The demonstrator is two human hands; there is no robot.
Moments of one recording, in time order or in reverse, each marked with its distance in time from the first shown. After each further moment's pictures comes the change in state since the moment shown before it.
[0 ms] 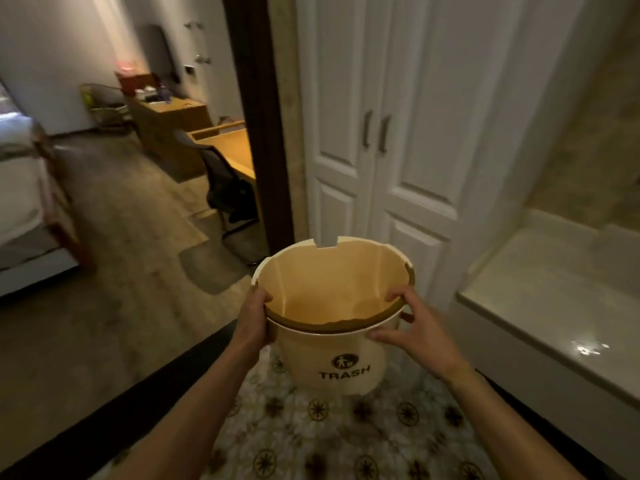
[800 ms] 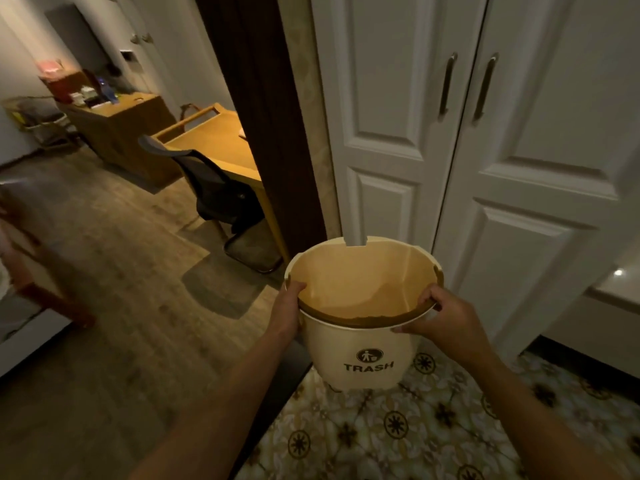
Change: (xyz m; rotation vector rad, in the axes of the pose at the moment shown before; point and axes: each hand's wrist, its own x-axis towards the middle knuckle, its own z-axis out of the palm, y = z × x) left_hand 0.309 0.076 -0.066 0.245 -0.182 -0.098; right_hand 0.241 -0.014 0.184 0.023 0.233 0.272
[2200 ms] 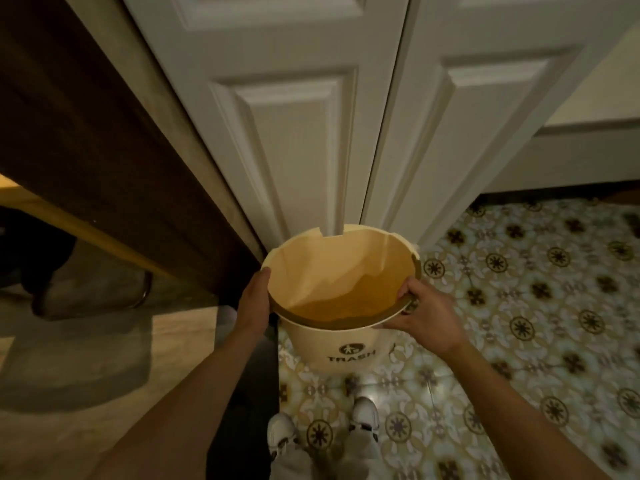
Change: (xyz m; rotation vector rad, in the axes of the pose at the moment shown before) left_hand 0.353 -0.096 0.013 0.397 -0.515 -0.066; right_hand 0.083 0.087 0.213 -0.066 0.378 0.472
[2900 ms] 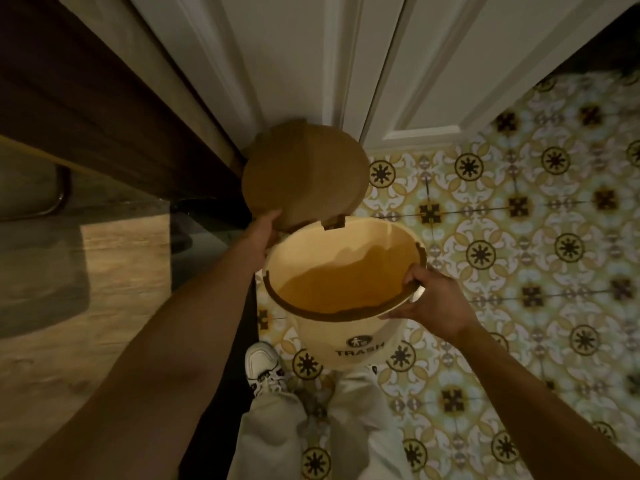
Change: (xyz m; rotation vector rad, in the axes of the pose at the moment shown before) left_hand 0.224 -0.248 0.071 0.005 -0.143 -0.609; right_hand 0.019 0.245 0.182 -0.183 -0.301 0.194
